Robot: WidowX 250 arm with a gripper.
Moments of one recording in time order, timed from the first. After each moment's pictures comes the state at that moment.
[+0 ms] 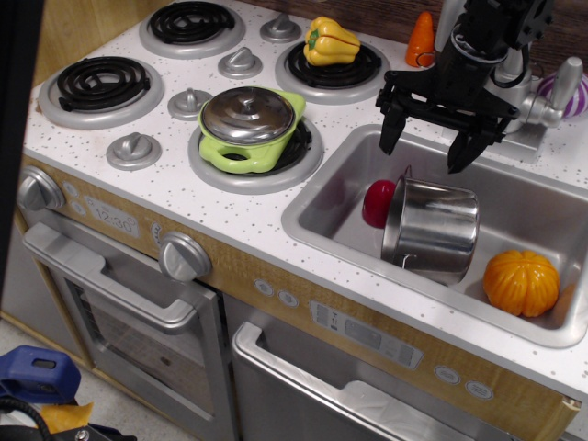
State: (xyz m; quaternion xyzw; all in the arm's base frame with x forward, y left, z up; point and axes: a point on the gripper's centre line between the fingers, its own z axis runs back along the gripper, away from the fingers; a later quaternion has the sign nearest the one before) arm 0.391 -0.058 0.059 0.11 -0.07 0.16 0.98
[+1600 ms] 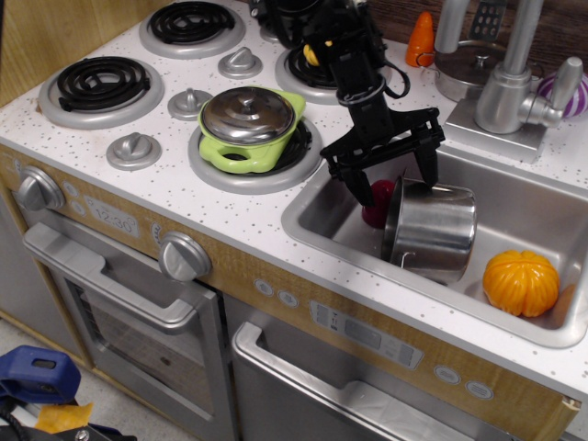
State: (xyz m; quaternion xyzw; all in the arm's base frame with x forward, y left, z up) arm 0.391 -0.044 0.005 -0.22 -0.03 0.28 0.94
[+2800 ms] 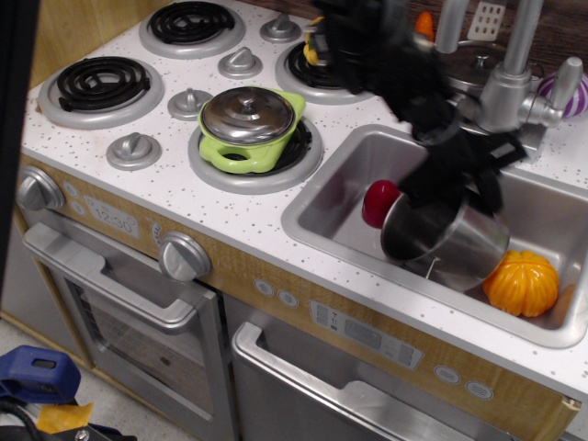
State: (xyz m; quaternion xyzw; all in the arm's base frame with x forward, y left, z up) arm 0.401 -0.104 -0.005 -0.20 -0.12 0.28 0.93
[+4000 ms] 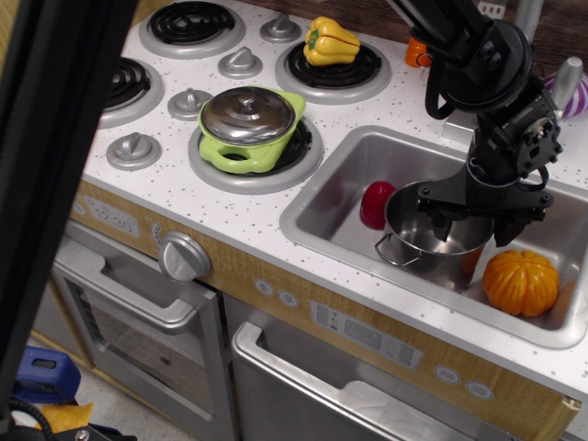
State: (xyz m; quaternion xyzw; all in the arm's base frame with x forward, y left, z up) arm 0.402 -0.112 -0.018 -0.01 -0.19 0.19 0.96
